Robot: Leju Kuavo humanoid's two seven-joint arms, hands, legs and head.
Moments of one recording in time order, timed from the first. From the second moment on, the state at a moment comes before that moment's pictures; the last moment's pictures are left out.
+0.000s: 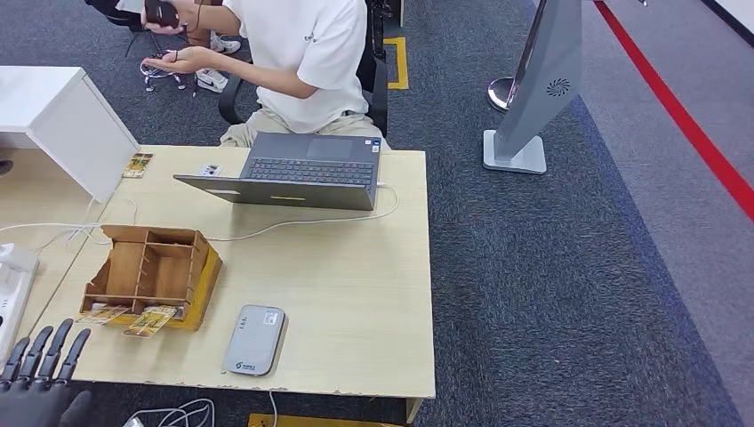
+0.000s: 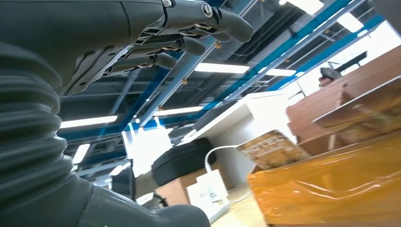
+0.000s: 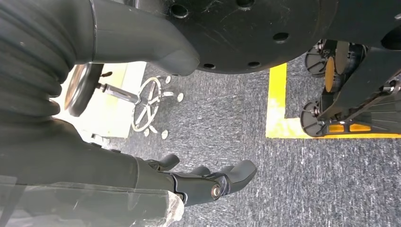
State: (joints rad) left arm 0.30 0.03 0.63 -1.50 -1.43 0.69 -0.69; right arm -0.06 0.13 -1.22 -0.19 1.18 0.03 0.05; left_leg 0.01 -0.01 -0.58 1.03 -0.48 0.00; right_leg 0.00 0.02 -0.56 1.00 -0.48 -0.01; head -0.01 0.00
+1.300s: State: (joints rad) left arm 0.15 0.01 0.53 -1.37 -1.53 0.69 -0.50; right arm -0.07 0.13 -1.19 -0.19 1.22 0.05 0.06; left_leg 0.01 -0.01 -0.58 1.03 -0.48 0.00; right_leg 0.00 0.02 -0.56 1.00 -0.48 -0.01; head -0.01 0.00
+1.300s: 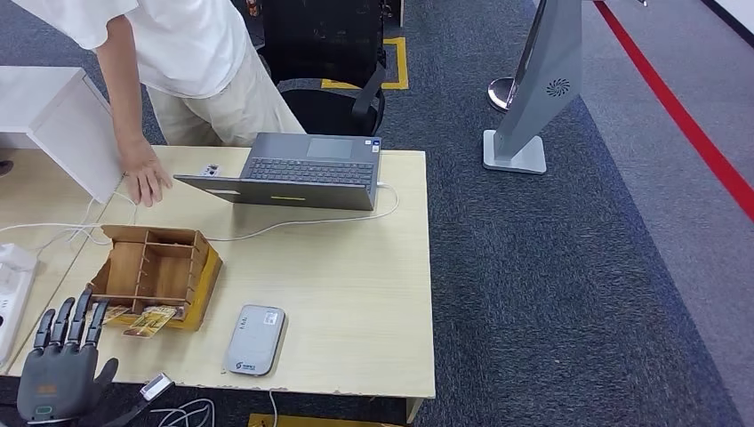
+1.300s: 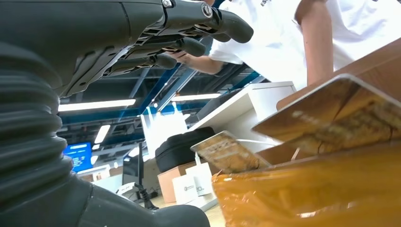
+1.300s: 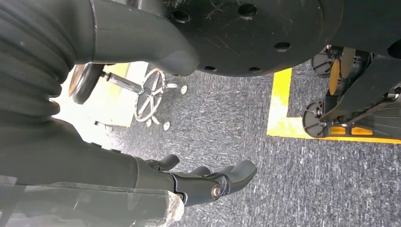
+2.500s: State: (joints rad) left arm 0.05 0.15 0.09 -1.24 -1.50 0.69 -0.17; right arm -0.07 0.12 -1.16 -0.19 1.24 0.06 0.07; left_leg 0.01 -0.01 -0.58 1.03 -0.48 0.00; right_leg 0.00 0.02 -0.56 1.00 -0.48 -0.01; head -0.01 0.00
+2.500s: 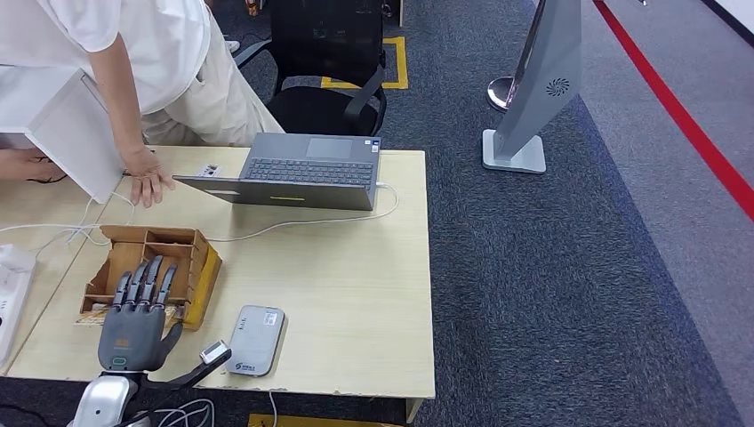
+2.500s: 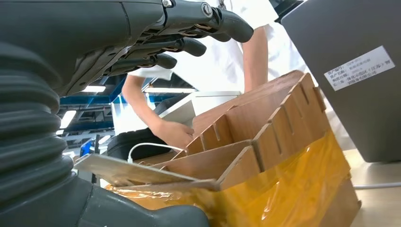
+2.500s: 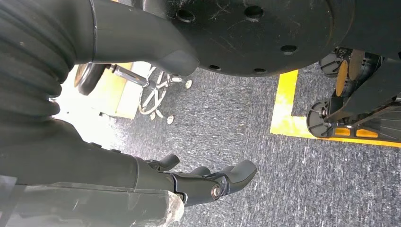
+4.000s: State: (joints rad) left arm 0.09 0.14 0.24 -1.25 -1.44 0.69 -0.35; right arm -0.07 0.12 -1.16 -0.19 1.24 0.07 0.07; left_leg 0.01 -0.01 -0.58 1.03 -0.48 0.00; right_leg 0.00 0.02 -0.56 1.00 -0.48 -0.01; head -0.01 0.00
